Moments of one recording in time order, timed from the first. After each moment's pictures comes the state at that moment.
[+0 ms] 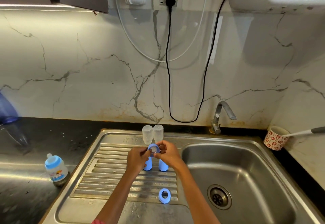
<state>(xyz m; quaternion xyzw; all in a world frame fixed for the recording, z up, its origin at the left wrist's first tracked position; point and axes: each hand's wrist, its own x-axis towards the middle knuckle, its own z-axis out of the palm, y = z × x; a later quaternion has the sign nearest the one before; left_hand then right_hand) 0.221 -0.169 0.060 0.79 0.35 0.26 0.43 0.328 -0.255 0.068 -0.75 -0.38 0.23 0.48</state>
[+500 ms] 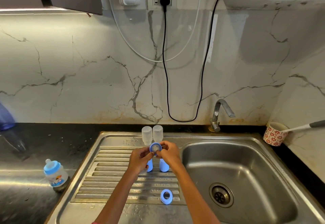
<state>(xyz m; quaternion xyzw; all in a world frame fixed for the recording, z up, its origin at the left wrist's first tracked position) 0.221 -0.172 0.064 0.73 0.33 0.25 0.54 0.324 -0.245 0.066 -0.75 -0.26 0.23 0.56</state>
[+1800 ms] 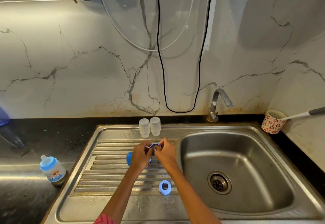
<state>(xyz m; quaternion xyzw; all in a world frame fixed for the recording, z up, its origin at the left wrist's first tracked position) 0.237 -0.174 0.041 0.82 0.36 0.22 0.38 0.315 -0.247 0.041 -0.80 -0.27 0.16 0.51</state>
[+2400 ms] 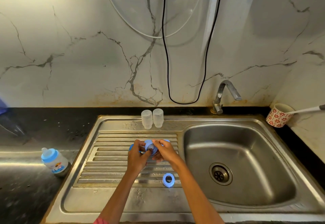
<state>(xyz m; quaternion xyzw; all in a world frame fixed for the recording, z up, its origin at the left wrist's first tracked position) 0.209 -0.166 0.020 0.75 0.39 0.23 0.48 0.312 -0.247 0.030 -0.68 -0.21 0.43 0.55</state>
